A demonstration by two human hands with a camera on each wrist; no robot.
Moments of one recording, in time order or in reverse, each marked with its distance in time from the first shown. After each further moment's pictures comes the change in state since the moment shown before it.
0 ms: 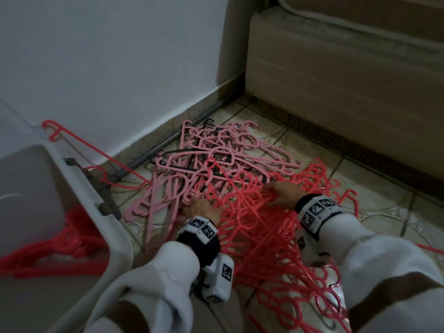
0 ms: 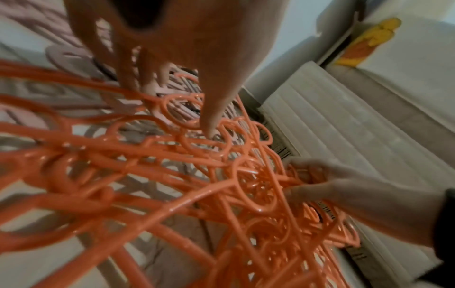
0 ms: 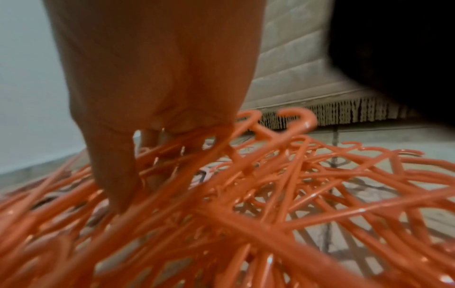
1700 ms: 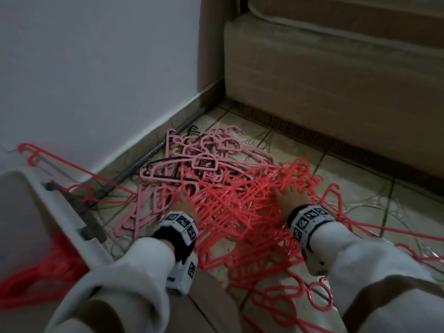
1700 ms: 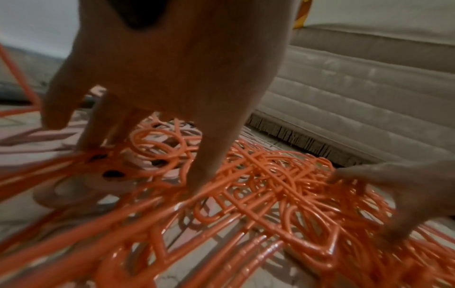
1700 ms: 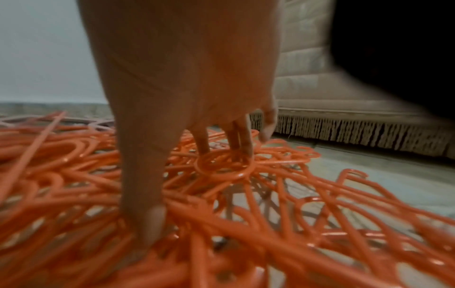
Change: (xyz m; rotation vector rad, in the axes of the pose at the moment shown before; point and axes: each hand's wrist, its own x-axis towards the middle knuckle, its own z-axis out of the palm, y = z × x) left_hand 0.014 0.002 -0.022 0.576 -0.003 0.179; right_hand -0.019 0.027 0.027 -0.415 -0.051 0.391
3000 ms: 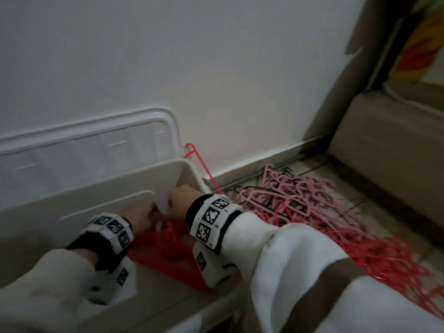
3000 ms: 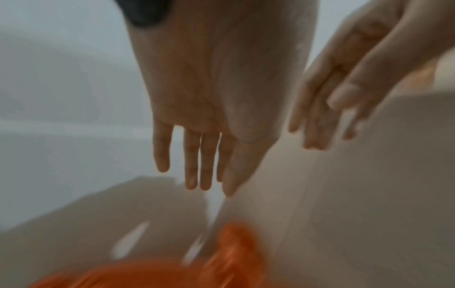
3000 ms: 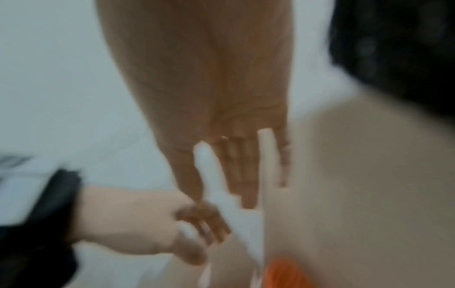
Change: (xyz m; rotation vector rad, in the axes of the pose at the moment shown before) left_hand -0.071 -0.299 -0.121 -0.074 0.148 -0.054; right_hand -0.145 -0.369 -0.213 0.219 0.237 -0.948
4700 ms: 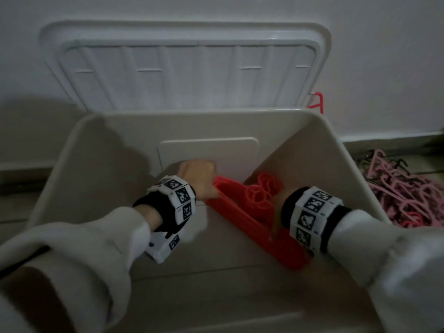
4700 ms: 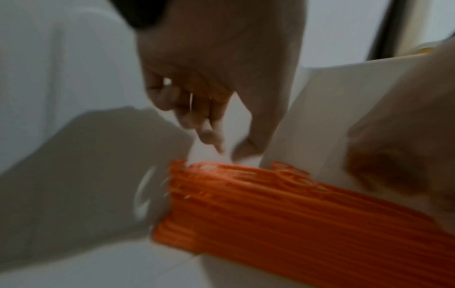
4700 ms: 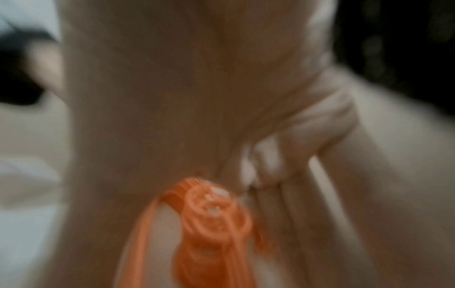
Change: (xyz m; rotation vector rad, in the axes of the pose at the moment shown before) left_hand -0.001 -0.097 0.049 0.064 0.122 -0.029; right_hand 0.031 -0.026 0.068 -0.381 -0.625 0.205
